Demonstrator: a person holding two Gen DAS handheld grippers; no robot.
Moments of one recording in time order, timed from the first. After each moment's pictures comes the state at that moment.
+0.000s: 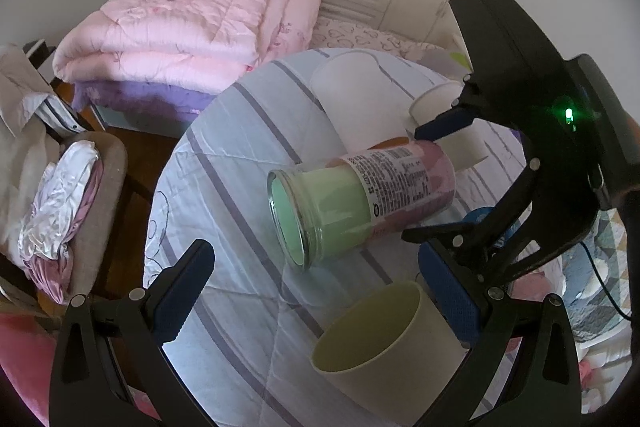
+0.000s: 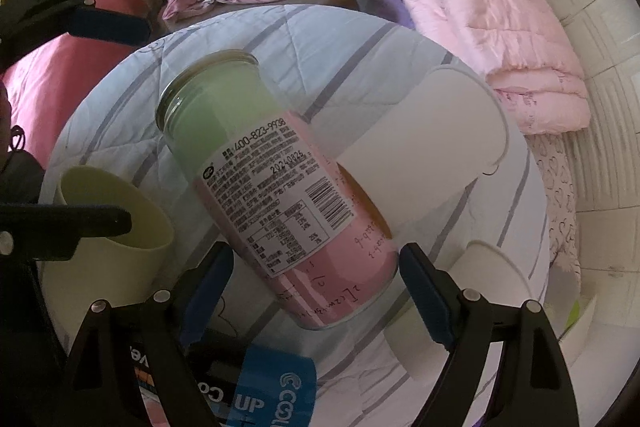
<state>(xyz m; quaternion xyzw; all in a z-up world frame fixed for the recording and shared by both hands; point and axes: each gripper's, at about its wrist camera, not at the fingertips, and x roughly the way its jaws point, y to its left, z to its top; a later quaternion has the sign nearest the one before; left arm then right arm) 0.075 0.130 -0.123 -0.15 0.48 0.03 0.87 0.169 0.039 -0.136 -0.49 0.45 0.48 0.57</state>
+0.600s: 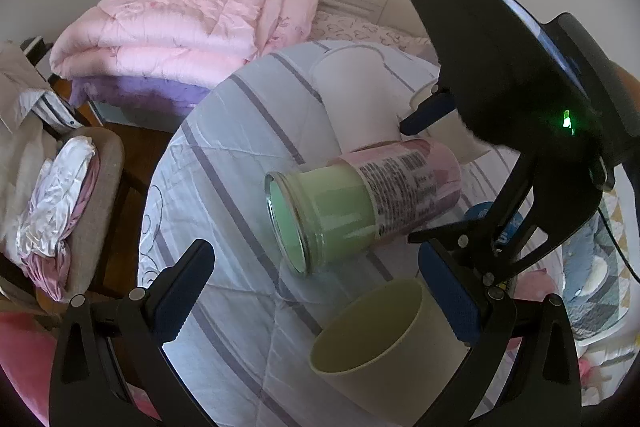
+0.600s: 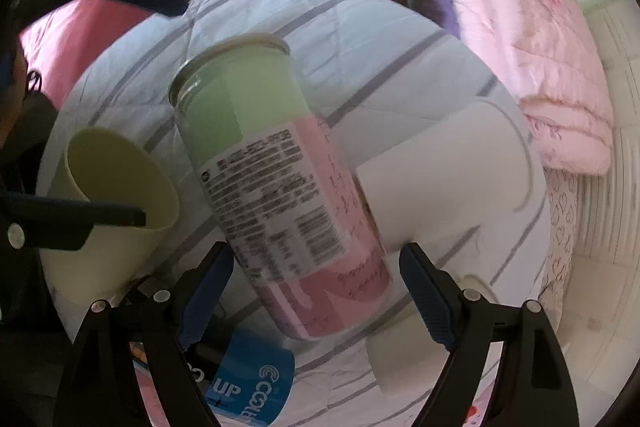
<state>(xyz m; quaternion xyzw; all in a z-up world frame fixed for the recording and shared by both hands) 0.080 0.129 -0.129 -0.15 0.48 0.03 0.86 0.162 0.057 -0.148 -0.57 0.43 0.51 0.48</state>
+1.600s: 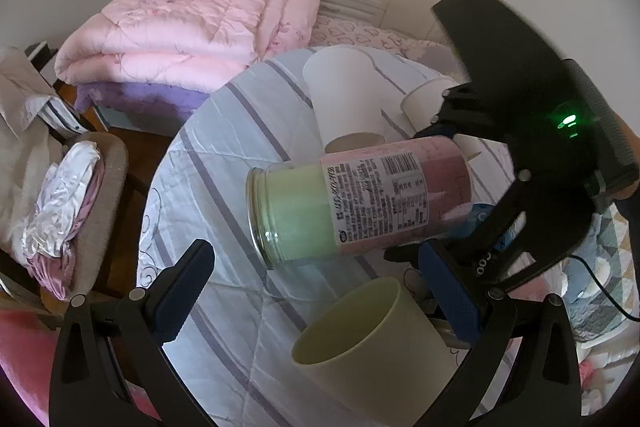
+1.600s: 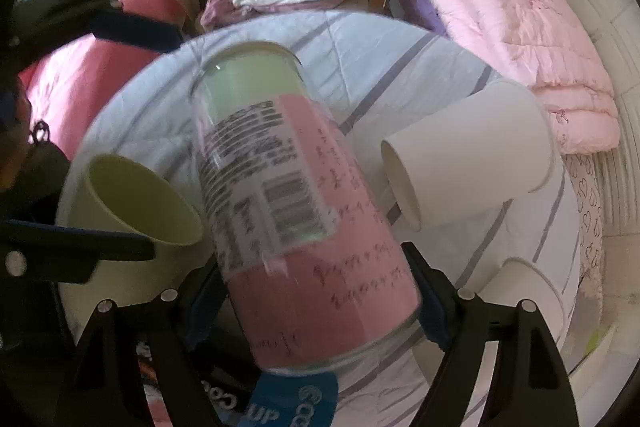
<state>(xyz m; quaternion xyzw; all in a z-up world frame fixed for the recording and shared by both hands) 0.075 0.116 -0.118 -0.14 0.48 0.04 0.87 0.160 0.034 -0.145 -0.45 0.45 0.54 0.55</state>
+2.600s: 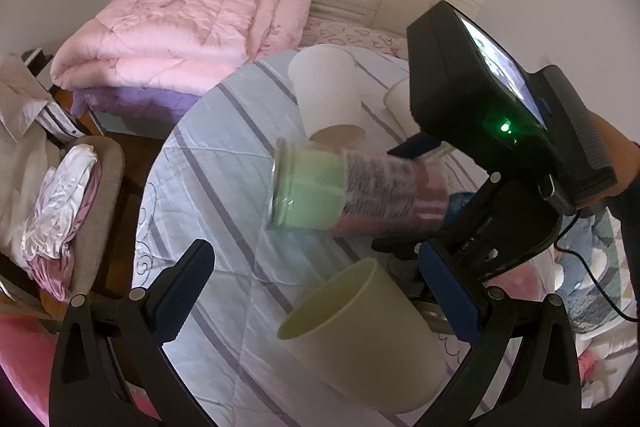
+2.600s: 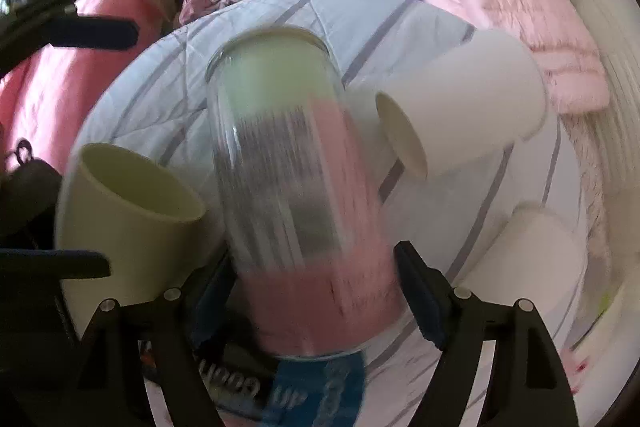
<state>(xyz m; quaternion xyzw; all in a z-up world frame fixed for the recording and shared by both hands) 0.064 0.105 -0.107 -0.14 0.48 0.03 0.87 0.155 0.032 -0.158 -0.46 0.48 0.50 0.56</state>
